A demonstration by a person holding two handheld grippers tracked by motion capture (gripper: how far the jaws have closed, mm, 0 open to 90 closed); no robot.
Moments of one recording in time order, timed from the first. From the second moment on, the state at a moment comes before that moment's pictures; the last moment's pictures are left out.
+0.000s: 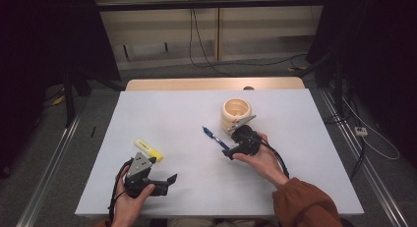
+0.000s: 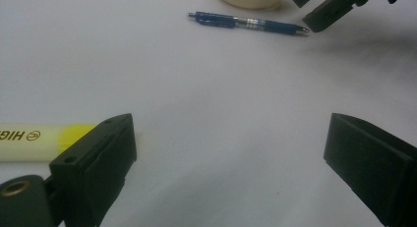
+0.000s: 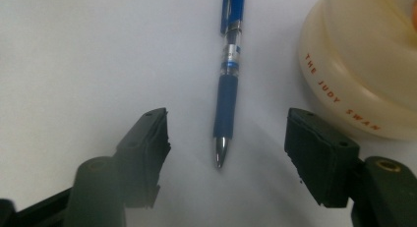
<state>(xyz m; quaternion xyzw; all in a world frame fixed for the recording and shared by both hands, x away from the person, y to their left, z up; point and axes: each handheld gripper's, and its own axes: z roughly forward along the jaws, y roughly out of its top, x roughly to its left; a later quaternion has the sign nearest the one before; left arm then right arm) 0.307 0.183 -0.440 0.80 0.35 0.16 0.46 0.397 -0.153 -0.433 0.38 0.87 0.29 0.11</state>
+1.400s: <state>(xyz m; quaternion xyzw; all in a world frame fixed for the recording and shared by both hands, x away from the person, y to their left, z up) 0.310 0.186 -0.440 0.81 0.36 0.15 0.45 0.413 -0.129 -0.442 0.40 0.88 0.25 0.10</state>
